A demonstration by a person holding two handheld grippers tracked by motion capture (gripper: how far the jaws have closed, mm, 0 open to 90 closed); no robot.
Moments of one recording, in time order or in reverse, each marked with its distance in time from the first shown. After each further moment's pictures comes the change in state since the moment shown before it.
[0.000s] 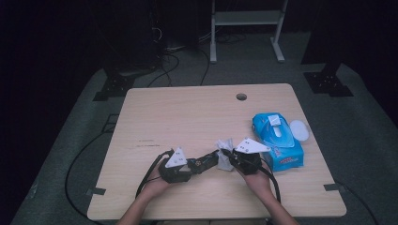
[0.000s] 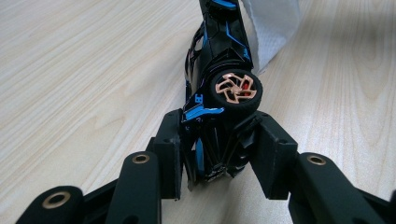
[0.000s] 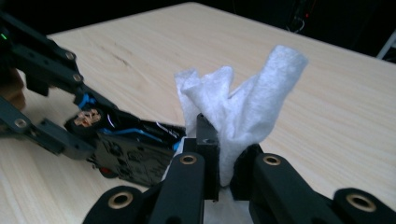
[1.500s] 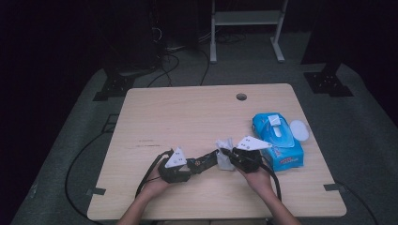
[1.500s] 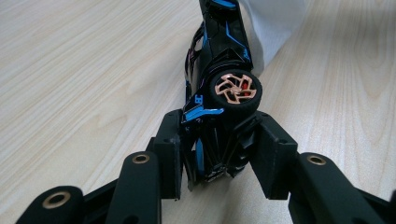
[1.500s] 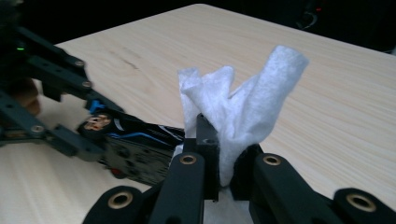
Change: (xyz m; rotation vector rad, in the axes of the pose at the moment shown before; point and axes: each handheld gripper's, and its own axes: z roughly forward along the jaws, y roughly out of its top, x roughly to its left) left arm 0.000 0.000 -0.001 0.001 0.008 0.001; right arm -0.003 0.005 0.001 0.026 0.057 0.026
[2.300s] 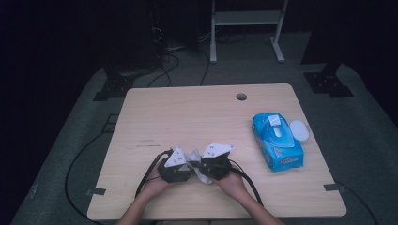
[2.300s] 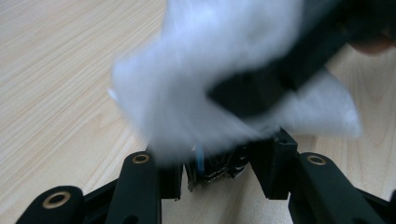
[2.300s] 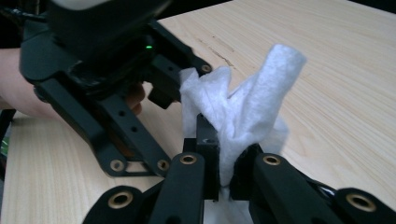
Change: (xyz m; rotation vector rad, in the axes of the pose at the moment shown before) left arm 0.001 -0.001 0.000 -0.004 0.000 -0.010; right arm 0.060 0.016 0.051 0.080 0.212 -0.080
